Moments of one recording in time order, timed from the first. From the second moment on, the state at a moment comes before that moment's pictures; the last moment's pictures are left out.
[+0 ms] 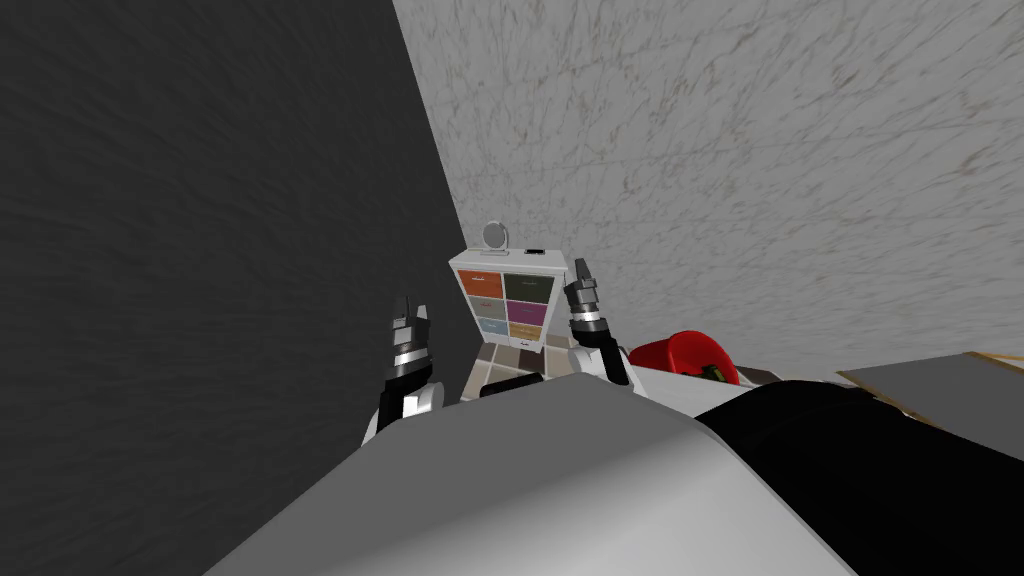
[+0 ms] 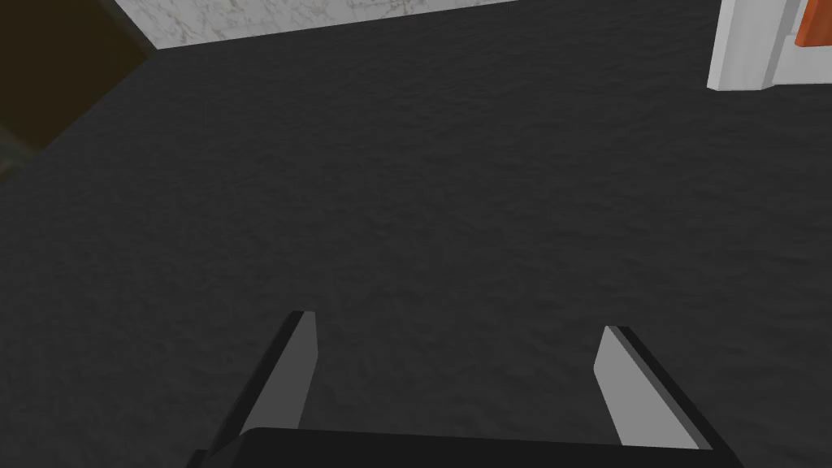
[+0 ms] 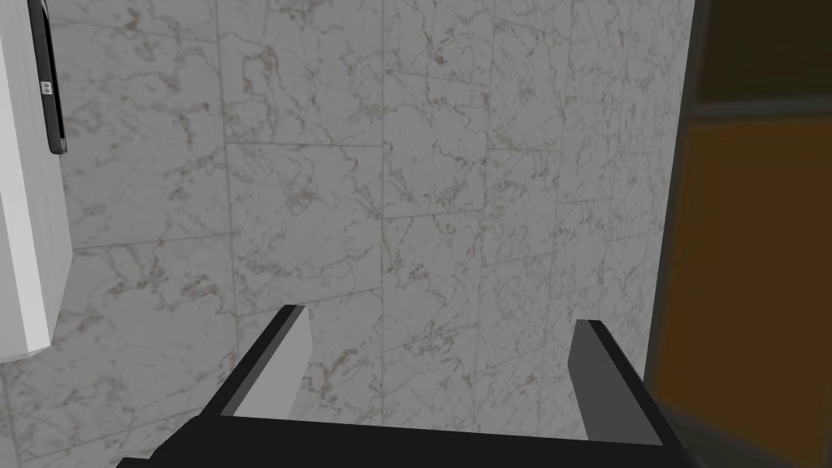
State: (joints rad) left arm 0.52 -0.01 -0.07 -2.23 -0.03 -0.37 -0.11; right arm 0.50 -0.04 0.06 -2.37 -0.01 -0.35 0.15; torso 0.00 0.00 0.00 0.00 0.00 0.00
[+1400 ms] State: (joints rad) left arm 0.52 0.07 -0.08 -2.19 -0.03 -0.38 -0.10; right arm 0.50 -0.04 0.06 -2.37 -0.01 -0.35 0.15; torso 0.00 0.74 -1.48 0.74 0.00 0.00
